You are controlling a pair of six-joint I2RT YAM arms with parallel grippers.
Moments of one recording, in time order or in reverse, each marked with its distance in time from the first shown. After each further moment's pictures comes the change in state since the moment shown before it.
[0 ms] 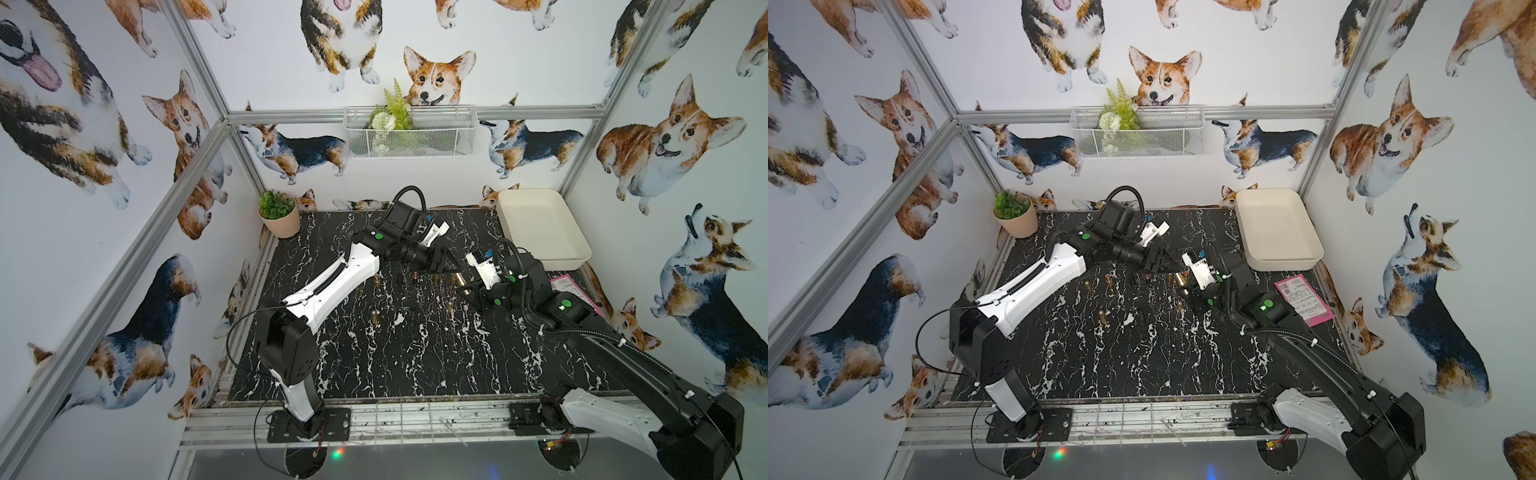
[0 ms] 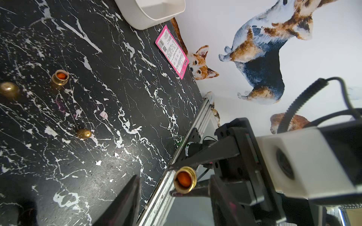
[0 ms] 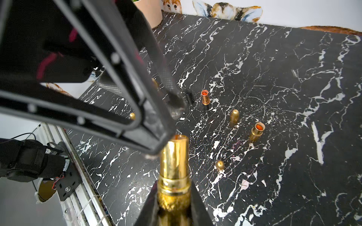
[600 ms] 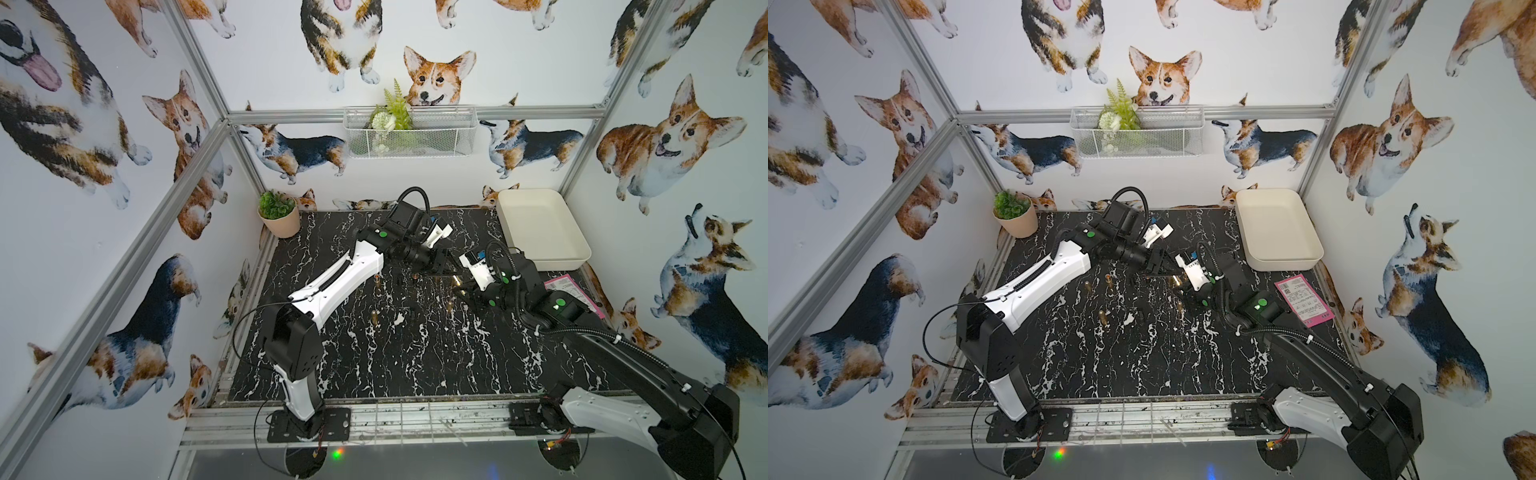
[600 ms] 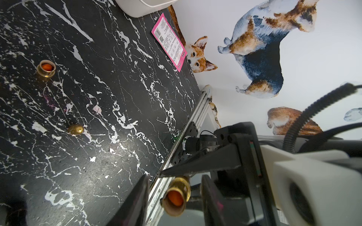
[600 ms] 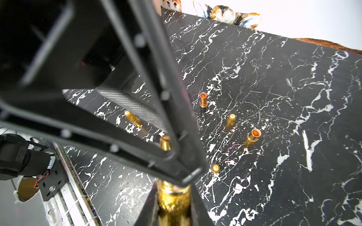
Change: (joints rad) left arm -0.009 0.038 0.044 -0.058 0.028 0.021; right arm 0.047 0.020 0.016 0.000 0.094 -0.034
